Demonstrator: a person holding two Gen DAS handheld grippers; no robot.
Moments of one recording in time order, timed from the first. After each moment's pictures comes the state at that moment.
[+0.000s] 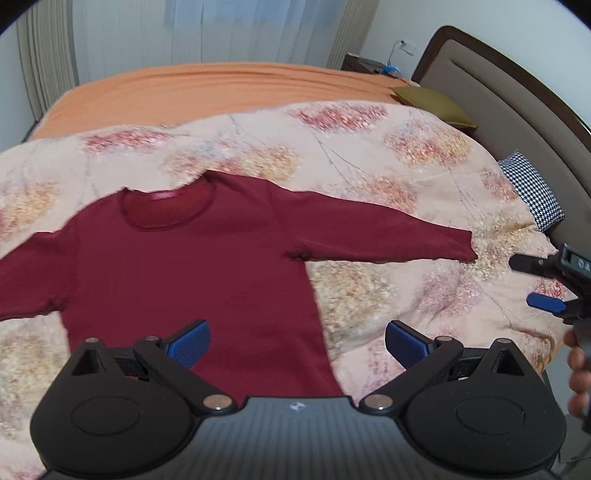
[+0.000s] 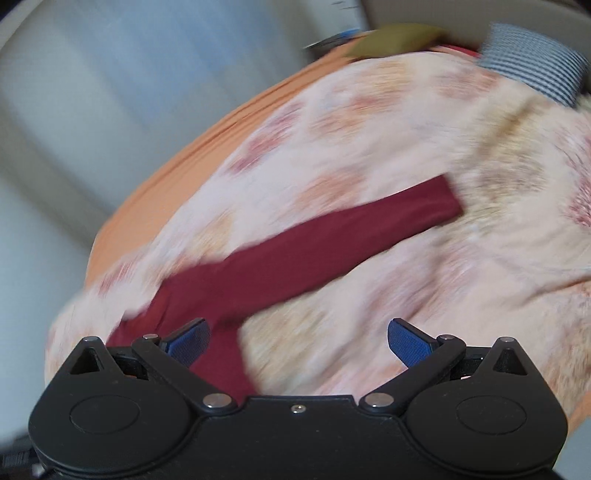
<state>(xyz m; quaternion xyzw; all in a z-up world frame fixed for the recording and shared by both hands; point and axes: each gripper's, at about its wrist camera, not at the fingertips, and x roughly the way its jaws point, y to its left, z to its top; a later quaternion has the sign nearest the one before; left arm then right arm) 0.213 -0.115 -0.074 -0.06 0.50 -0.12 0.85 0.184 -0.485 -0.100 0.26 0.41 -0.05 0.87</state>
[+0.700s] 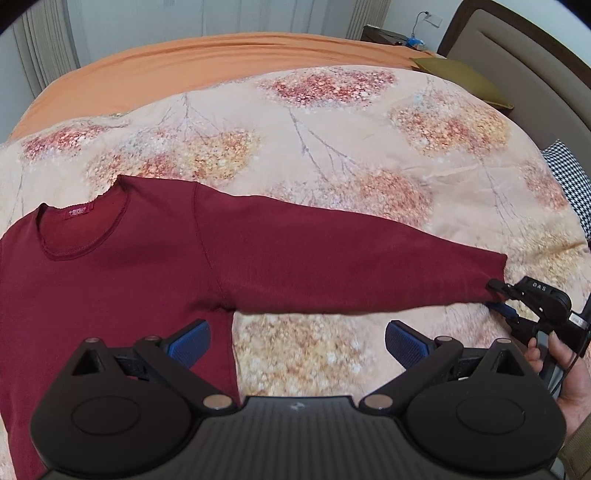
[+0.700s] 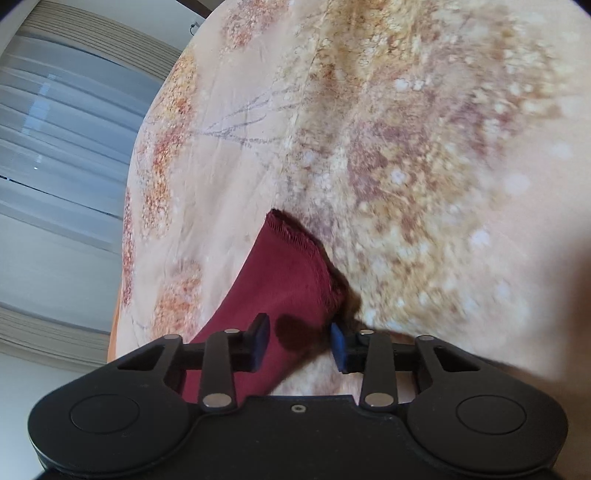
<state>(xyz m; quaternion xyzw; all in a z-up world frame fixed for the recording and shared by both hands) 0.349 -0.261 -0.157 -0.04 0.54 -0.07 0.84 0.312 -0.696 -0.315 0.48 0.37 -0.11 0.79</state>
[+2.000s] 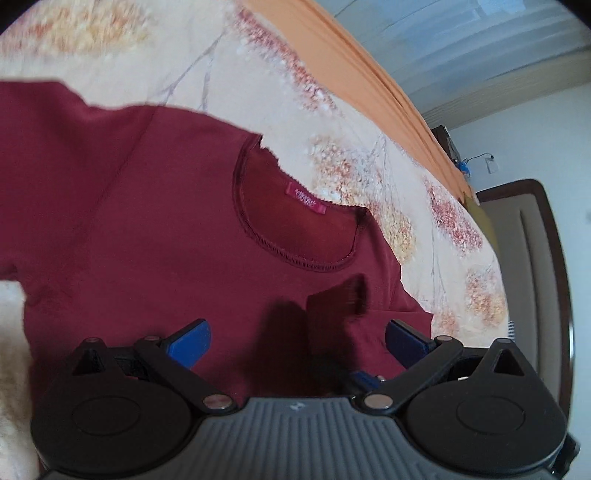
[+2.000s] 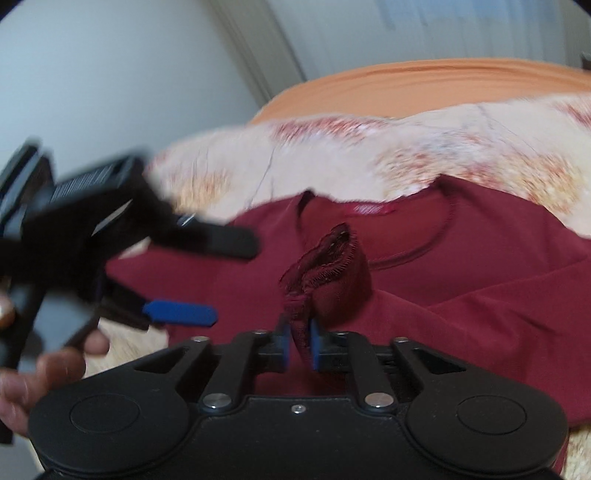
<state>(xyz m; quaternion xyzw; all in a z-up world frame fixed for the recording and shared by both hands) 0.365 0.136 -0.248 -0.40 0.52 -0.06 0.76 0.353 -0.100 -0.241 0.03 0.45 0.31 0.84</state>
